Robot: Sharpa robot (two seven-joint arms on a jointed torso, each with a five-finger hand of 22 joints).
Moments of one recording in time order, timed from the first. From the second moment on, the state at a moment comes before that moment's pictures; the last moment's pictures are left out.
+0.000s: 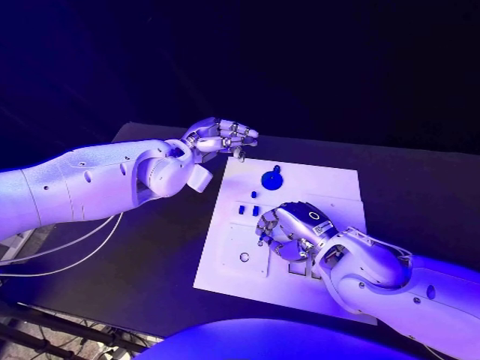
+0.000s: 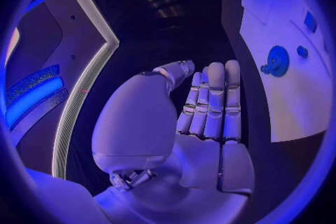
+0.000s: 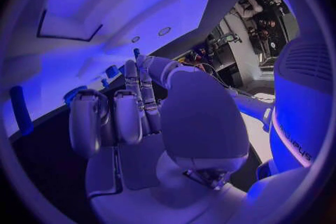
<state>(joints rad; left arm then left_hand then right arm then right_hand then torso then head) 1.16 -0.89 -0.02 1.42 -0.15 -0.07 0.33 1.40 -0.19 0.54 0.06 0.26 0.87 0.20 0.24 0.36 0.98 0.13 0.36 0.20 1.06 0.06 1.08 0.51 0.17 0.88 0.15 0.91 0.77 1.03 -0.63 -0.17 1.67 -1.67 -0.50 -0.16 1.38 -0.20 0.66 0.00 0.21 1.06 0.11 0.38 0.33 1.24 0.08 0.15 0.14 1.47 -0.02 1.34 1.24 0.05 1.46 0.08 1.38 1.31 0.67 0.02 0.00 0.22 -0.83</state>
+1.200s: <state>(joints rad) 1.16 -0.89 -0.02 1.41 -0.15 -0.07 0.32 1.40 -0.19 0.54 0.06 0.26 0.87 0.20 0.24 0.36 0.98 0.14 0.36 0.20 1.06 0.06 1.08 0.51 0.17 0.88 0.15 0.91 0.77 1.02 -0.62 -0.17 1.65 -1.67 -0.47 -0.16 1.38 -0.20 0.66 0.00 0.20 1.06 0.11 0.38 0.33 1.24 0.08 0.14 0.15 1.47 -0.02 1.34 1.24 0.05 1.46 0.08 1.38 1.31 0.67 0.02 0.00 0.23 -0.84</state>
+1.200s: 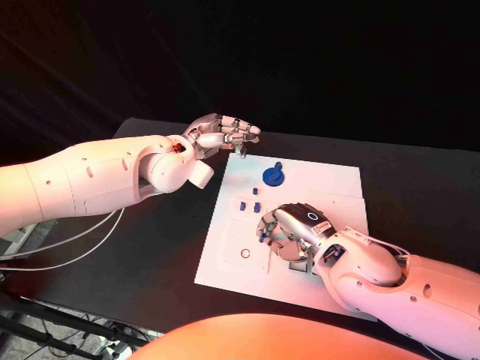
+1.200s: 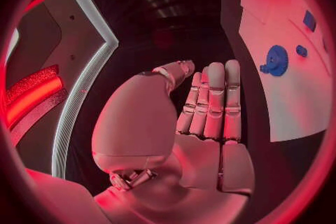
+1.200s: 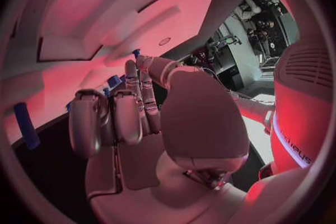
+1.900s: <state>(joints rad) 1.16 -0.89 -0.02 1.41 -0.15 -0.07 0.32 1.40 -0.19 0.53 0.07 0.26 0.87 0.21 0.24 0.36 0.98 0.14 0.36 0.20 1.06 0.06 1.08 0.51 0.17 0.88 0.15 0.90 0.76 1.02 -0.60 -0.17 1.65 -1.70 -0.41 -0.19 1.29 -0.23 0.62 0.02 0.20 0.99 0.14 0.33 0.34 1.19 0.08 0.07 0.13 1.47 0.00 1.33 1.21 0.05 1.46 0.09 1.28 1.31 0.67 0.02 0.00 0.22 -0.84</state>
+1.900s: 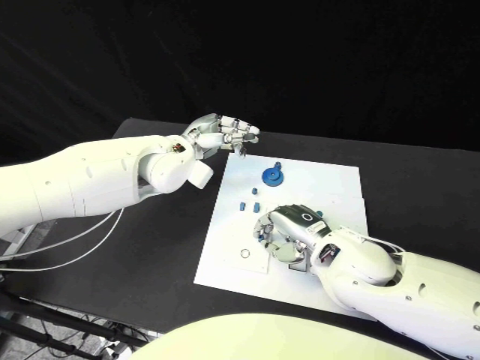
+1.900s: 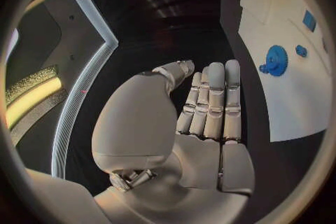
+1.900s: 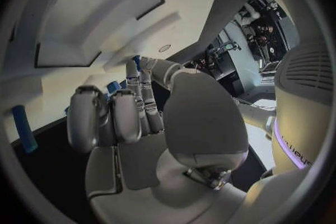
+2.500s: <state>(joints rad) 1.16 -0.89 -0.02 1.41 -0.16 -0.06 0.31 1.40 -0.19 0.53 0.07 0.26 0.87 0.21 0.24 0.36 0.97 0.14 0.37 0.20 1.05 0.06 1.08 0.51 0.17 0.88 0.15 0.90 0.76 1.04 -0.67 -0.18 1.72 -1.70 -0.44 -0.20 1.30 -0.25 0.53 0.03 0.20 0.93 0.15 0.27 0.32 1.02 0.11 0.10 0.11 1.45 0.02 1.25 1.08 0.08 1.39 0.12 1.07 1.31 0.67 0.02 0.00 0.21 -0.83</state>
